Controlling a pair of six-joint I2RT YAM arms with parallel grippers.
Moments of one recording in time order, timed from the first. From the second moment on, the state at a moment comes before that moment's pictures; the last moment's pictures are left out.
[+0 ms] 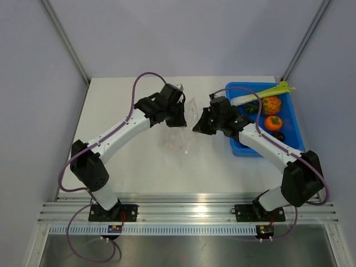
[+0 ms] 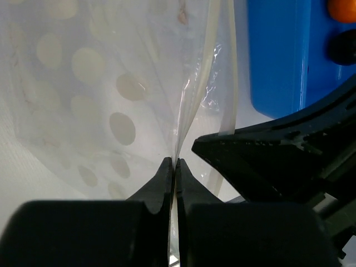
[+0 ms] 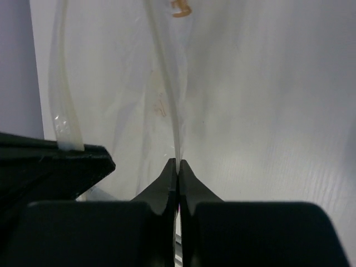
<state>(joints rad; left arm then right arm) -0.71 1.68 1.59 -0.77 0.03 -0.66 0.57 1.46 1.12 -0.33 -0.17 0.75</state>
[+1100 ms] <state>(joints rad) -0.68 1.65 1.60 -0.87 0.08 -0.57 0.57 1.51 1.13 -0.50 0.02 0.67</state>
